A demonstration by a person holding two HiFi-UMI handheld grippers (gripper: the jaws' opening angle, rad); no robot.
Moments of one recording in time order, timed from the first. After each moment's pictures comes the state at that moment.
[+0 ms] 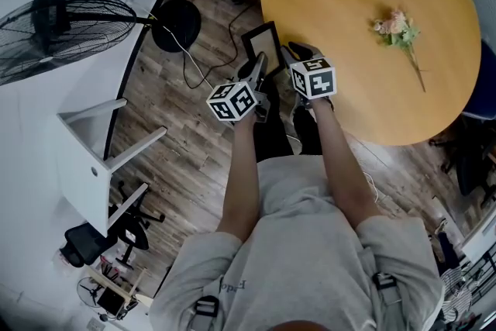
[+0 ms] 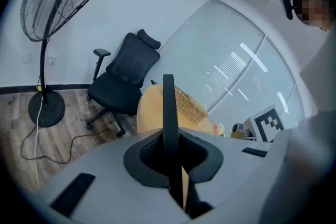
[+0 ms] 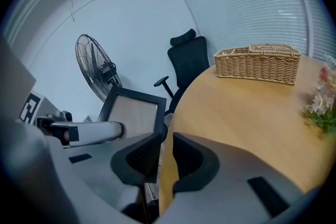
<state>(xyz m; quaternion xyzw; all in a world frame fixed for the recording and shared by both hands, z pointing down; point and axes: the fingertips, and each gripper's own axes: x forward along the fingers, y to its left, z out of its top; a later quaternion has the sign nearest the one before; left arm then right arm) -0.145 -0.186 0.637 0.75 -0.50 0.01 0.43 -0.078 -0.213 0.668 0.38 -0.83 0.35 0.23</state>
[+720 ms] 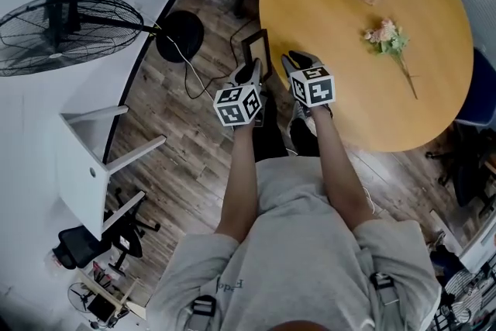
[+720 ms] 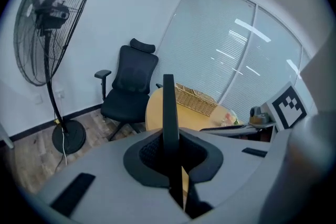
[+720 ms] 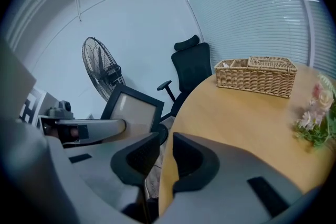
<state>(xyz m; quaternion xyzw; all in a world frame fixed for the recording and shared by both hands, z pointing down) -0.146 -0.185 0.611 0.74 -0.57 0.12 0.34 -0.063 -0.207 0.636 0.37 -0.84 0.32 0.22</state>
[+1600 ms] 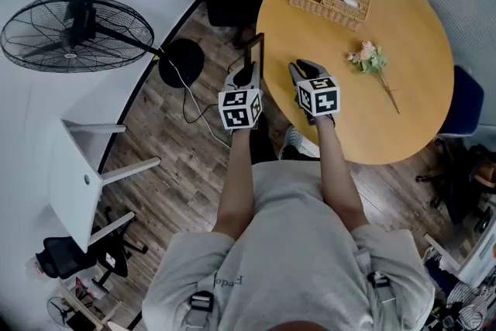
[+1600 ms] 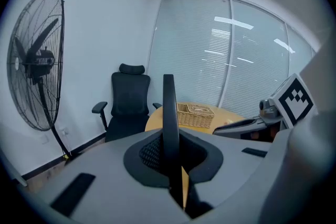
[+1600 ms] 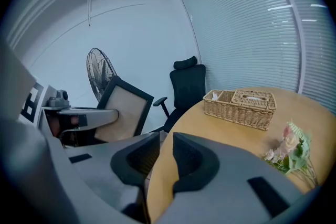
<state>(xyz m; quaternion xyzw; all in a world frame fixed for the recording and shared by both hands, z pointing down) -0.126 -0.204 0.521 0.77 -0.59 0.14 0.21 -0.012 -0.221 0.558 0.41 -0.85 0.25 0.19</state>
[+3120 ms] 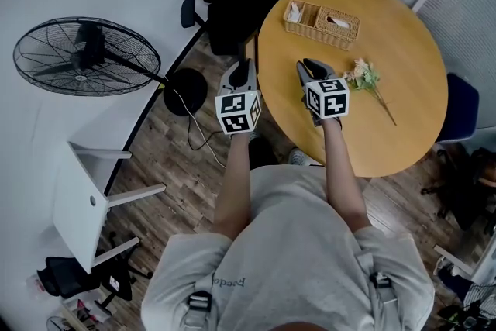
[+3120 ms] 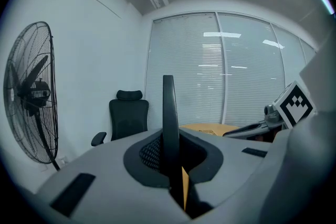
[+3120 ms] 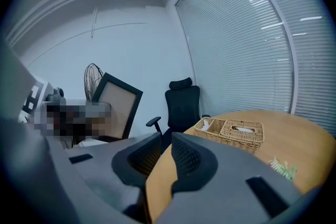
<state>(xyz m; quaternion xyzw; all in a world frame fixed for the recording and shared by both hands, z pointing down) -0.125 -0.245 0.422 0.78 -0.61 0.09 0.10 0.018 -0.263 0.477 0.46 -0.86 0.19 0.13</state>
